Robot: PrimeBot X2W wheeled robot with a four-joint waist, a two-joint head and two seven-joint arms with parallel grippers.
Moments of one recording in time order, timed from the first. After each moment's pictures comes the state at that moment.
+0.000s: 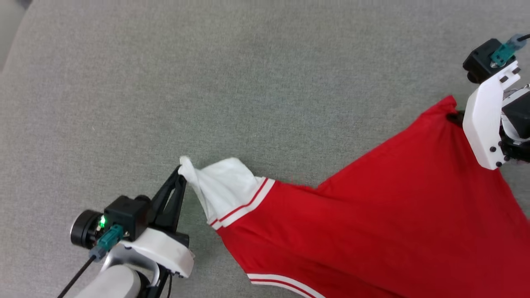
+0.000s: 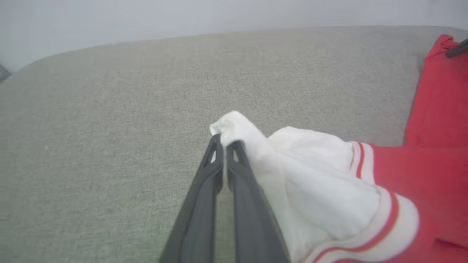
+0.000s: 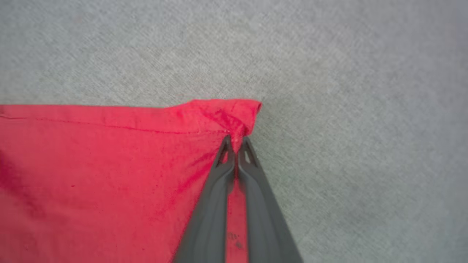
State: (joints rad) left arm -0.26 0.59 -0.65 -0.04 -0.64 0.28 -0.25; right arm -0.93 -0.75 0.80 0.31 0.82 0.13 0.79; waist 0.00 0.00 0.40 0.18
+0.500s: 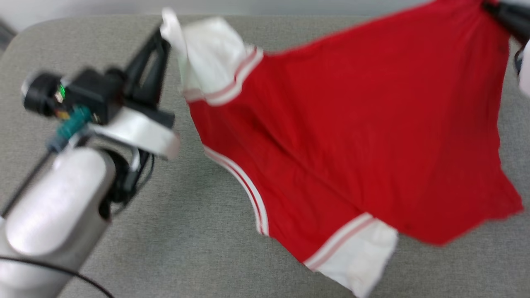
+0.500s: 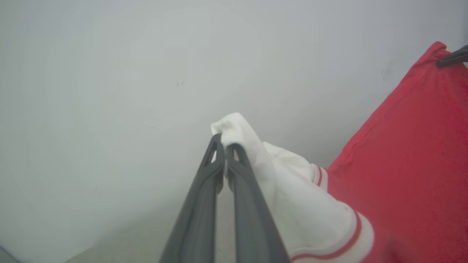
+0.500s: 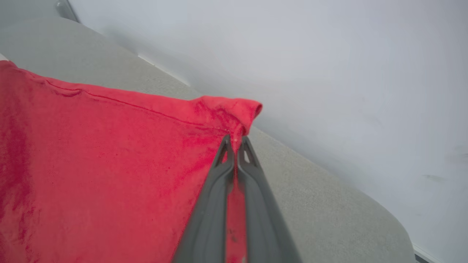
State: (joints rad) left arm -0.69 0.60 -0.61 -0.01 -0.54 0.20 -0.18; right arm -1.05 -0.79 0.69 0.26 0.81 0.13 0.44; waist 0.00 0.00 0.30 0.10
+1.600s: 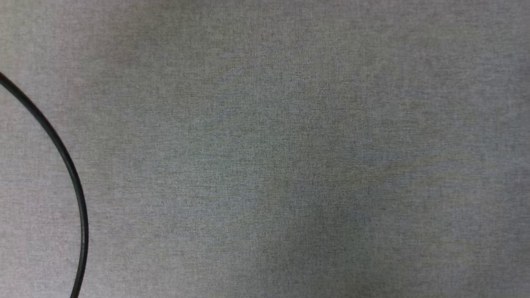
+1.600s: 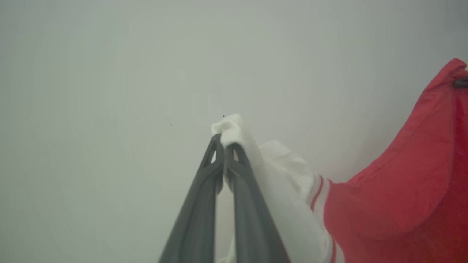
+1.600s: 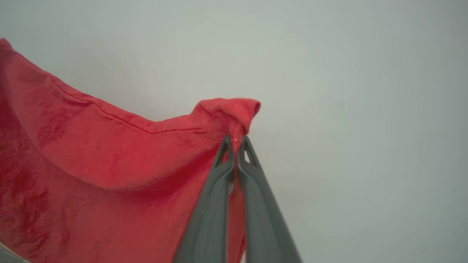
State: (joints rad) left arm -1.95 0.46 -0.58 0.60 -0.38 -0.09 -0.13; right arm -1.94 -0.41 0.49 0.75 0.40 0.13 0.27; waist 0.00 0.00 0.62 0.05
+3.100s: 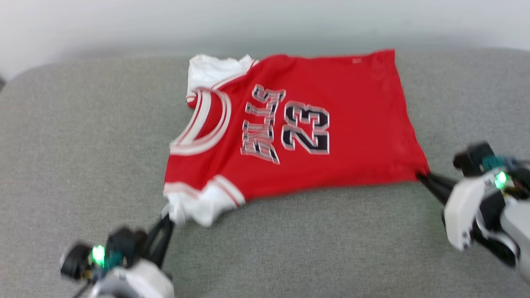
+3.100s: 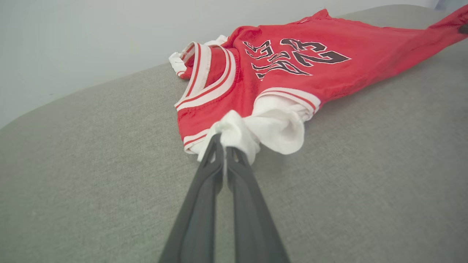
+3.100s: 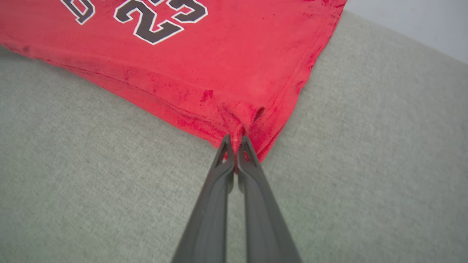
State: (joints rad) left arm -0.24 0.67 -0.70 0.09 -0.62 0.18 -0.22; right arm -0.73 -0.68 1.06 0.57 0.89 0.13 -0.04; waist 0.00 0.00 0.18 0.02
